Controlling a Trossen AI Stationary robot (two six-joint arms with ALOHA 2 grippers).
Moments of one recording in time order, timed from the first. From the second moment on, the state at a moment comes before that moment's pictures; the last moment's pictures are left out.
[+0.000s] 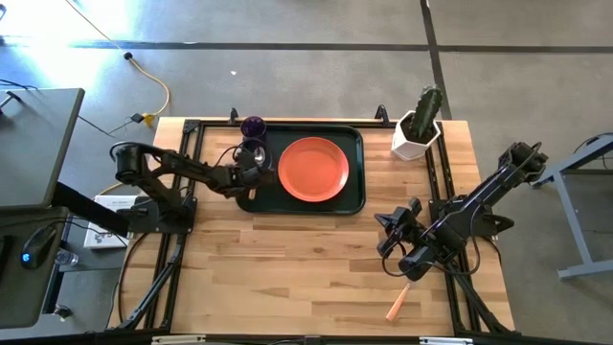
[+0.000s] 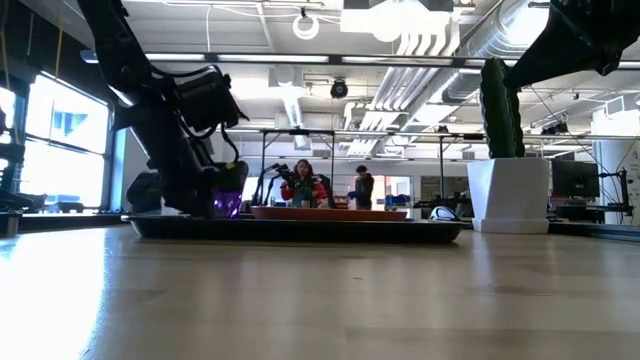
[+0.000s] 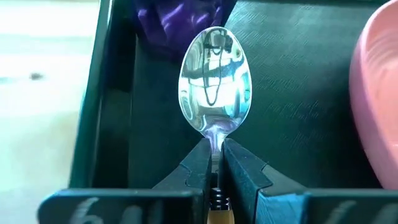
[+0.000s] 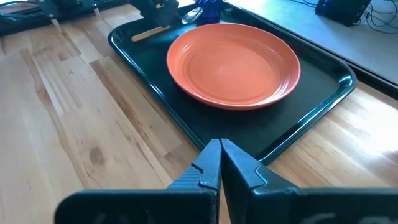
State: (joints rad) left arm 0.24 1.61 0.55 0.00 -0.71 -1.07; right arm 0.73 1.27 0.84 -0.83 1.01 1.23
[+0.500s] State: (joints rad) left arm 0.23 1.66 0.55 0.00 -0.69 -1.06; right arm 0.73 1.27 0.84 -0.83 1.01 1.23
